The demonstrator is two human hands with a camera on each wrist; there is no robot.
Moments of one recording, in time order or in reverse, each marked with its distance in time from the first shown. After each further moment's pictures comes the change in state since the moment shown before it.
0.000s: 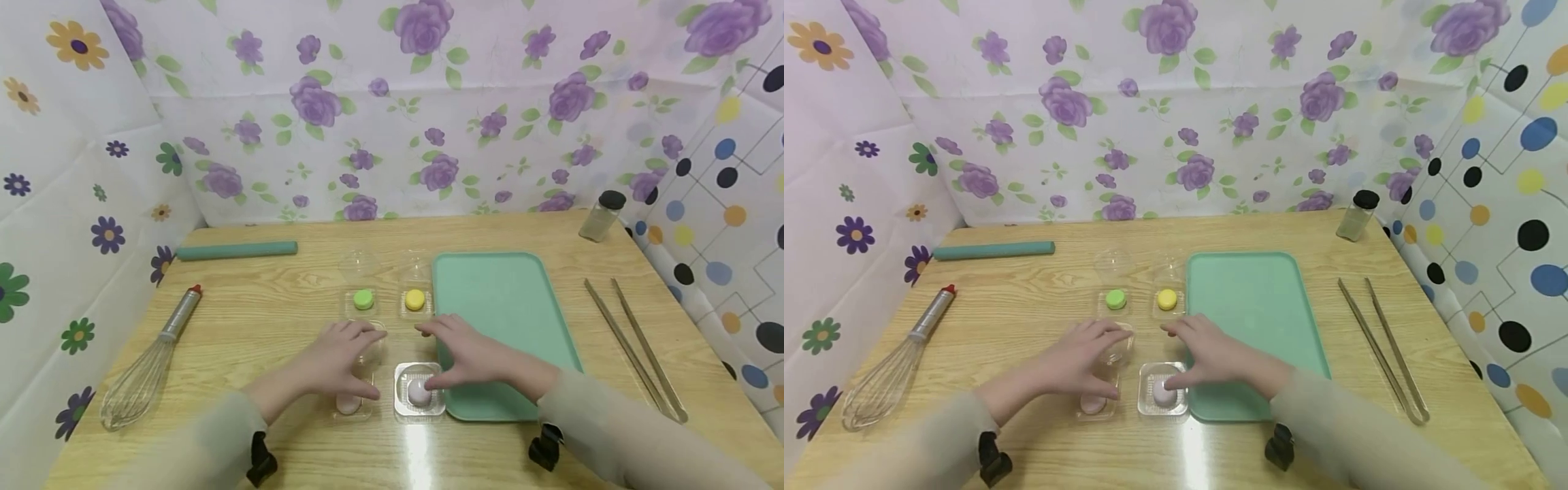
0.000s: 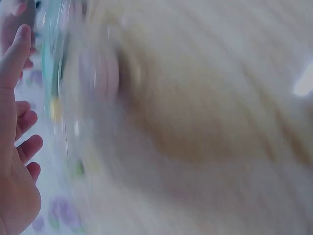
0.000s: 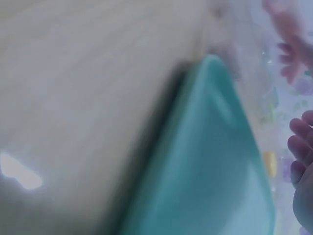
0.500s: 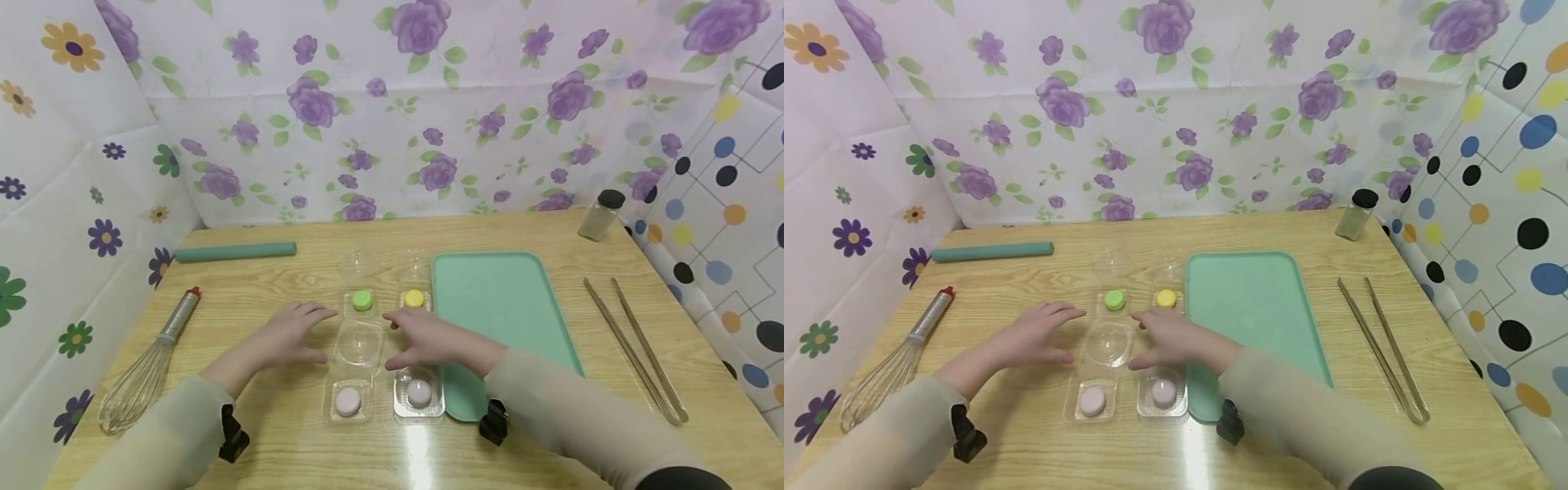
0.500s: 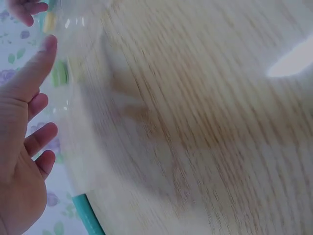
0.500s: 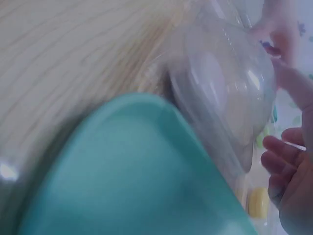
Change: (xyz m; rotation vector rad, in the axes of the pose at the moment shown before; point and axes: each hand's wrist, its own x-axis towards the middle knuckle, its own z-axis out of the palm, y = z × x) left_hand -0.022 -0.070 -0.024 -0.010 0.039 -0.063; right_hand 0.064 -0.013 0.009 0.007 -0.124 0.105
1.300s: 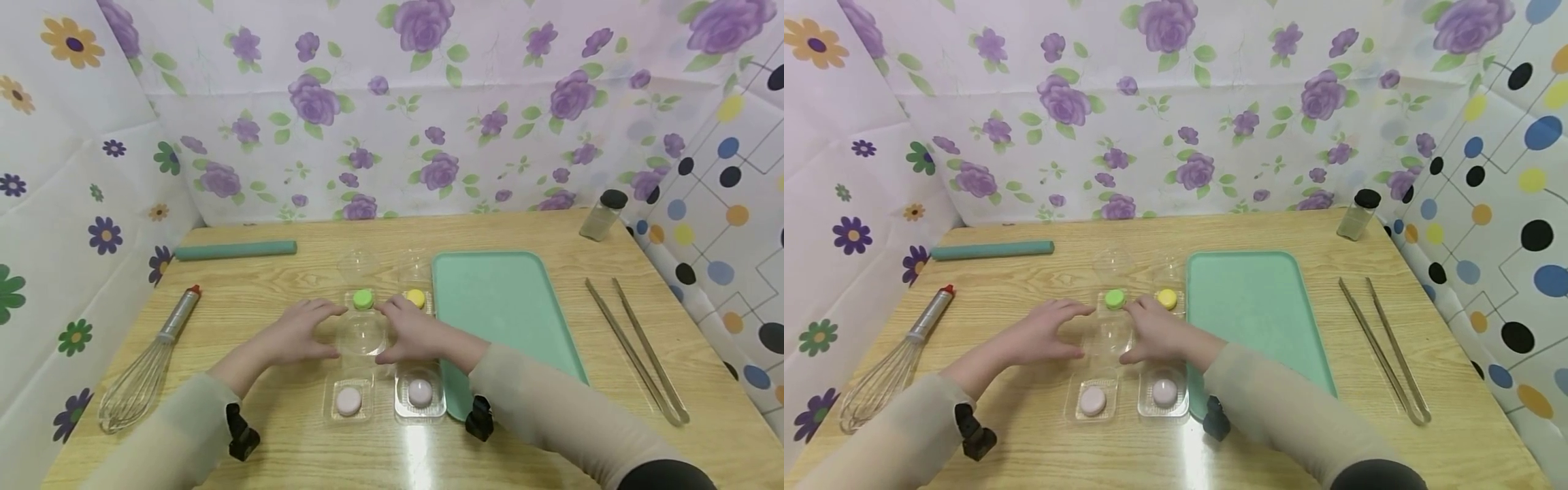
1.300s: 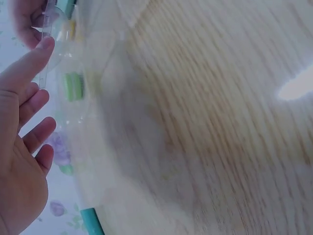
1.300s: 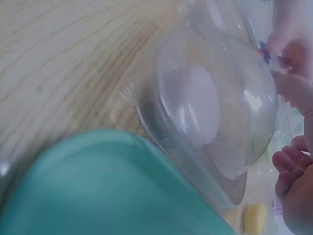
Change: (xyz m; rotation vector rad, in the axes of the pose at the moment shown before) left_hand 0.009 0.009 0.001 -0.119 0.003 -0.049; right_hand 0.019 -0.014 0.002 0.012 0.049 0.057
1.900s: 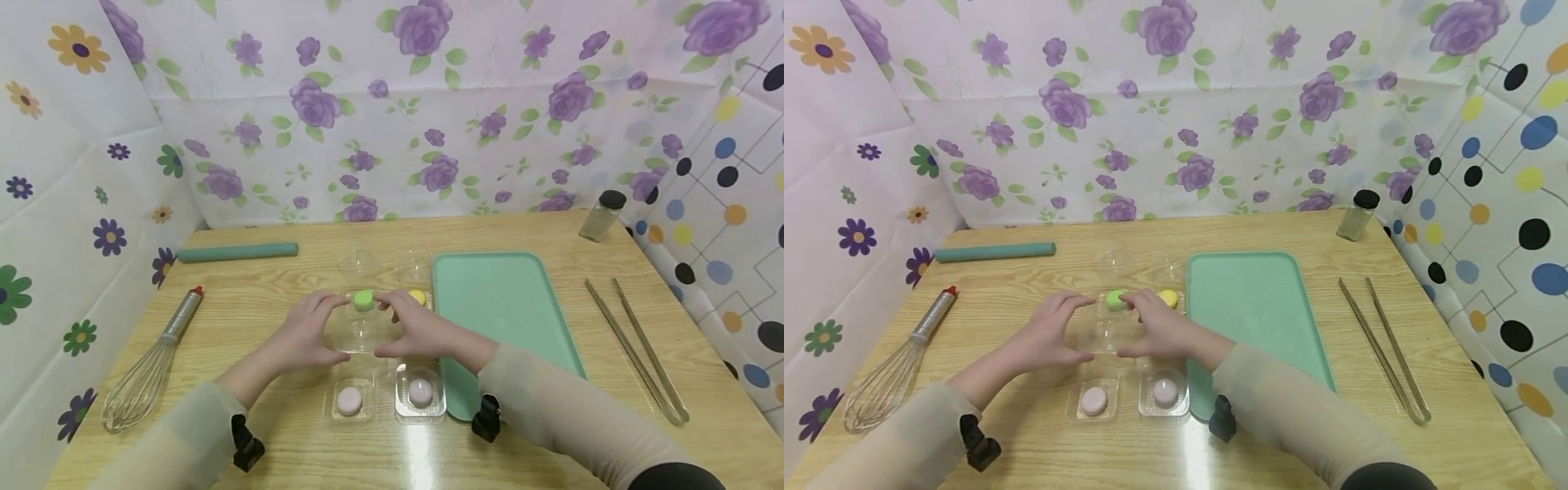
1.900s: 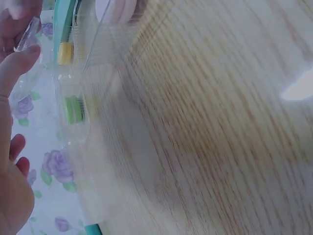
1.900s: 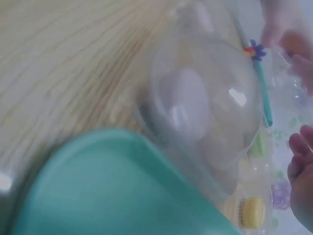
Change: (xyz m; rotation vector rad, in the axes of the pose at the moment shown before) left_hand -0.003 0.016 0.008 0.050 0.235 0.068; right_hand -0.009 0.000 -0.011 0.192 0.059 -0.094
